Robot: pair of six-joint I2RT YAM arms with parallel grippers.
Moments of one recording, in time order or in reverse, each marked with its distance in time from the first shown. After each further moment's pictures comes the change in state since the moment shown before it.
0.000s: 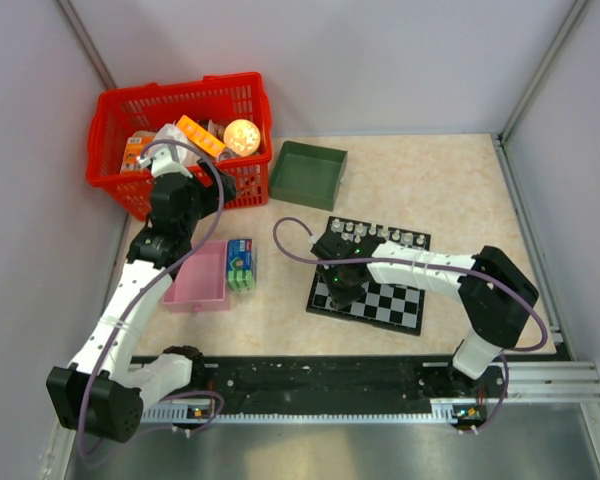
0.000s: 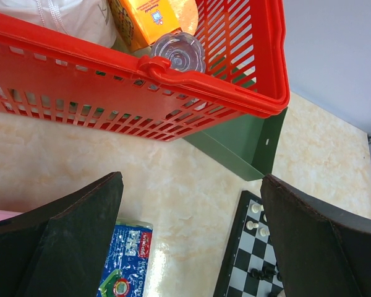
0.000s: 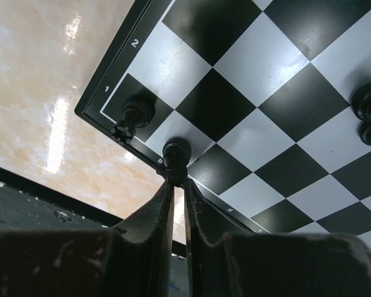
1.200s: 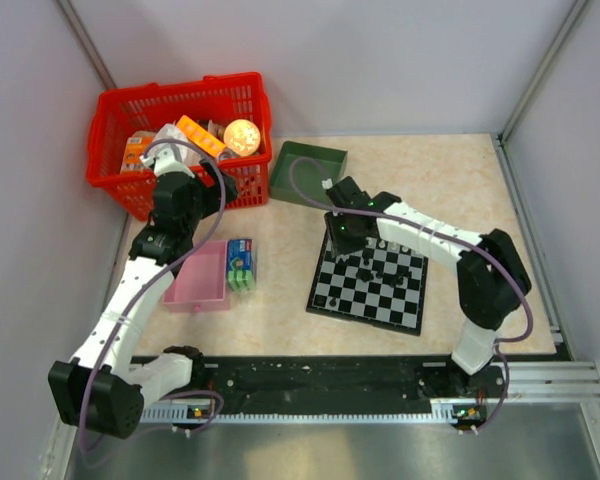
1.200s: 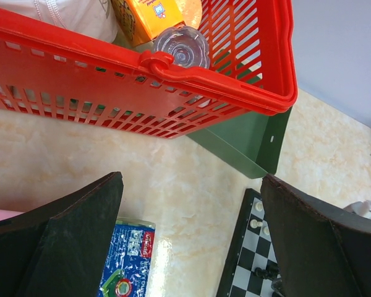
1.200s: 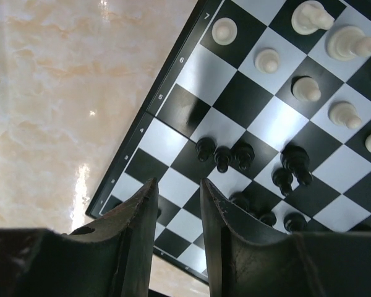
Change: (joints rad) left arm 0.000 0.022 0.000 0.000 0.003 0.004; right arm -0.241 0.071 0.253 0.011 0.027 -0.092
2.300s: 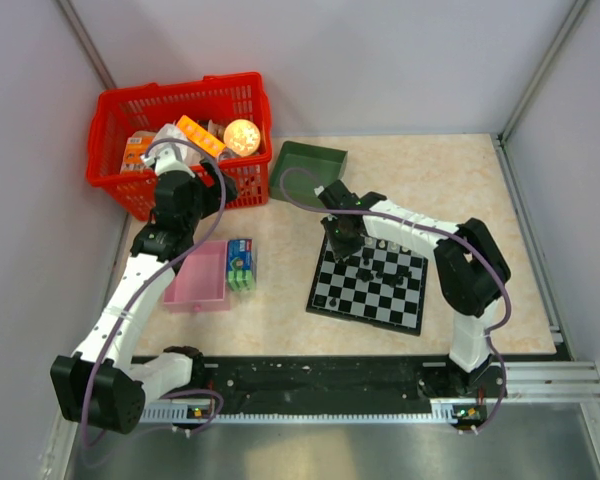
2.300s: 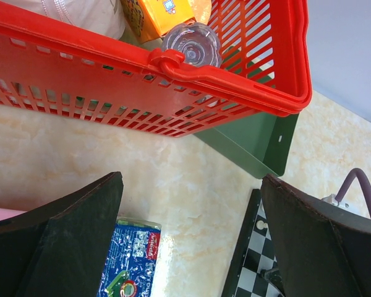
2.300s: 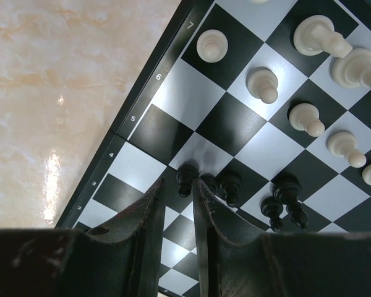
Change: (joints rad) left arm 0.012 0.026 0.000 0.000 0.000 0.004; right arm -0.002 0.154 0.060 -0.018 0.039 -0.079
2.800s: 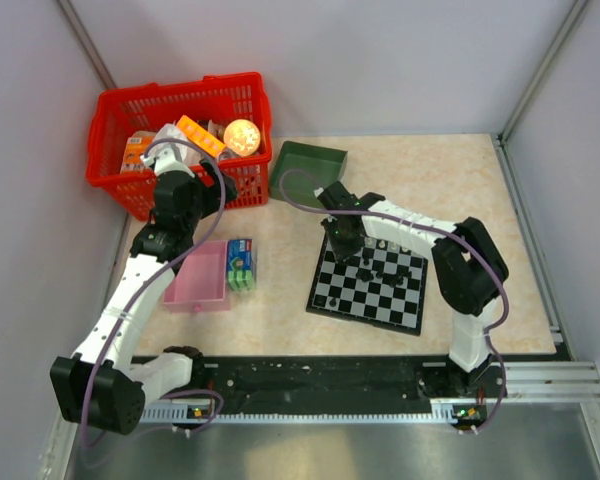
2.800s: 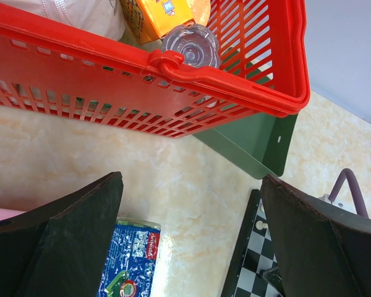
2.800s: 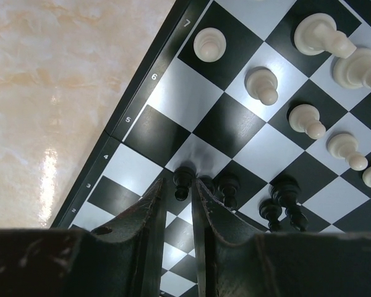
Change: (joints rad) left arm 0.000 -0.005 0.000 0.000 0.000 0.000; right arm 0.000 0.008 0.000 -0.002 0.004 -0.007
